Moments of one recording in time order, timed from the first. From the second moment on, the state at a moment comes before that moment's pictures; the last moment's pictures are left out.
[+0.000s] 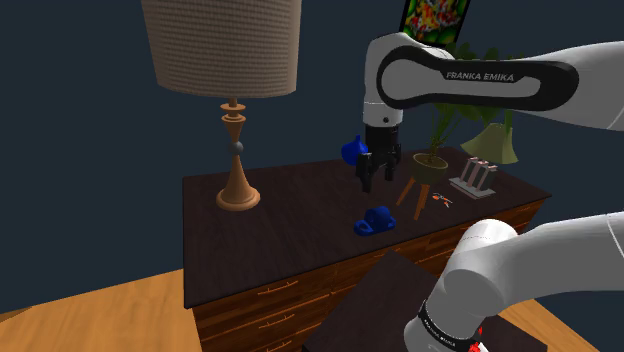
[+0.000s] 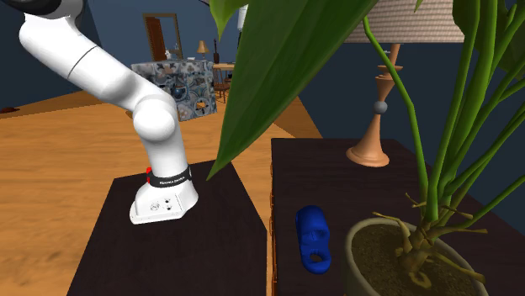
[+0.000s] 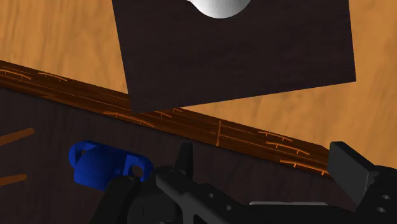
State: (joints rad) arm -0.01 -0.77 0.00 -2.45 -0.02 1.50 0.12
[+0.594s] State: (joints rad) arm -0.02 -0.86 -0.13 -2.65 -0.20 1.64 -0.15
